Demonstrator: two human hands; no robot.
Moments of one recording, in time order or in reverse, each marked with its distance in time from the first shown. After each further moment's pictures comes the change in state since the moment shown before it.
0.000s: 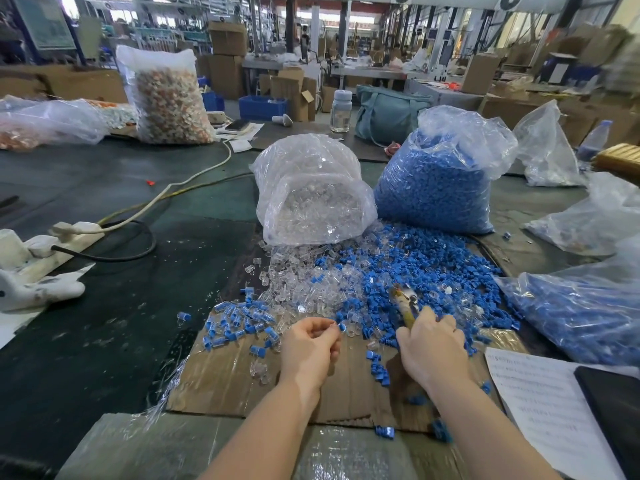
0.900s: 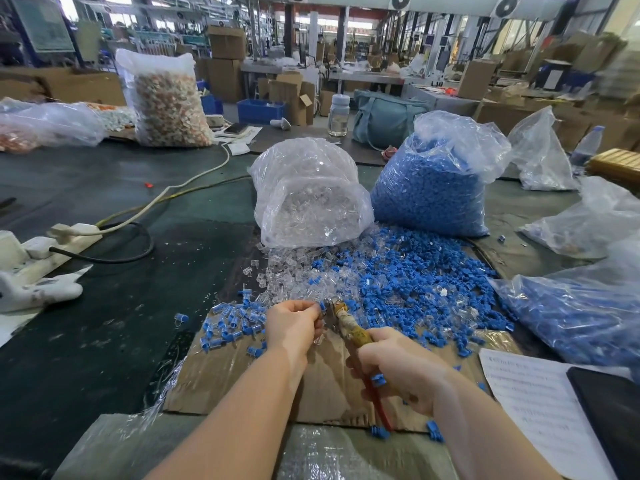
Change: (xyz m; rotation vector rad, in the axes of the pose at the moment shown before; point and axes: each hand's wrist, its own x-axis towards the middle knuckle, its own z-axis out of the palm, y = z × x) left_hand 0.024 0.024 -0.001 -0.041 0.199 -0.027; right_hand -0.030 -0.017 -0.022 0.725 -0.729 -0.074
